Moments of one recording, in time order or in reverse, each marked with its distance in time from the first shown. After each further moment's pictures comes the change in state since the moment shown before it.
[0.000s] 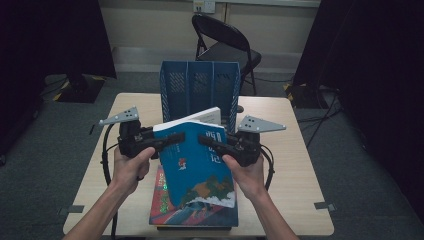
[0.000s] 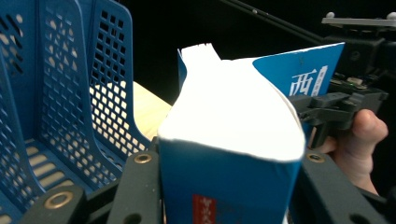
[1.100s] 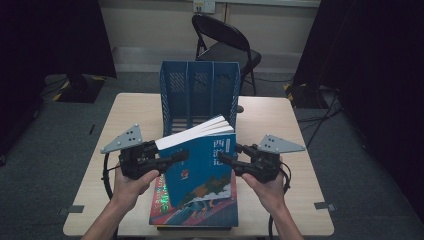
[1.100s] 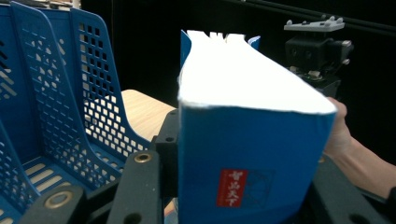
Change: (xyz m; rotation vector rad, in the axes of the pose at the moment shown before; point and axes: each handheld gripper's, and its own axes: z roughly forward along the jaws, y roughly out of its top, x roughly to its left) left arm -0.034 -0.026 -0.005 -0.009 0.019 0.174; right arm -0.014 -0.041 -0.045 0.038 -0.115 -0.062
